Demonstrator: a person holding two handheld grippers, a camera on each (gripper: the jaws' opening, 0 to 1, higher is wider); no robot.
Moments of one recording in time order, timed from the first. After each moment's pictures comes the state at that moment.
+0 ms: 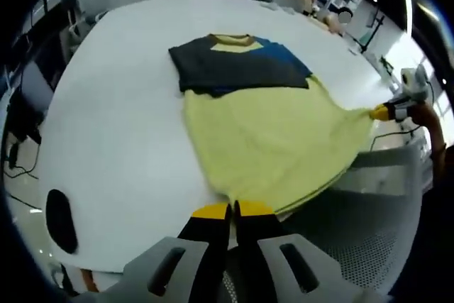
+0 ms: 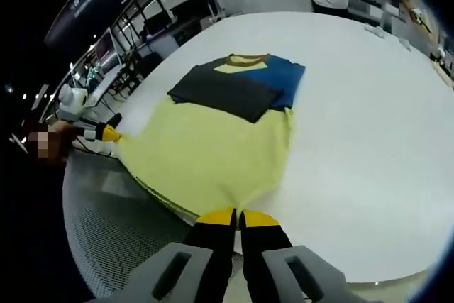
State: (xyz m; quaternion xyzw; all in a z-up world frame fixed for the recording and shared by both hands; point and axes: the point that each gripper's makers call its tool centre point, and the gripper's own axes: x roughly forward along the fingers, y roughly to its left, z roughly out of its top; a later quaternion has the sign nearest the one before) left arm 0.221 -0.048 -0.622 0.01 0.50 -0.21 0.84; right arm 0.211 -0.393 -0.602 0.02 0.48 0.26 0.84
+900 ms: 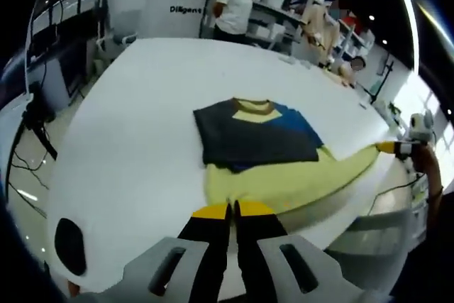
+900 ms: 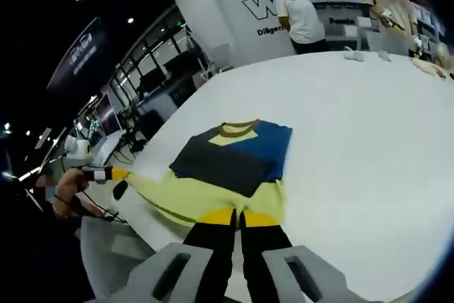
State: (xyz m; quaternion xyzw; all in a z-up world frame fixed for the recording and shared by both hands) left arm 0.295 -0.044 -0.563 -0.06 0.39 -0.16 0.90; right arm 0.283 -0.394 -0.539 0.12 0.36 0.23 0.90
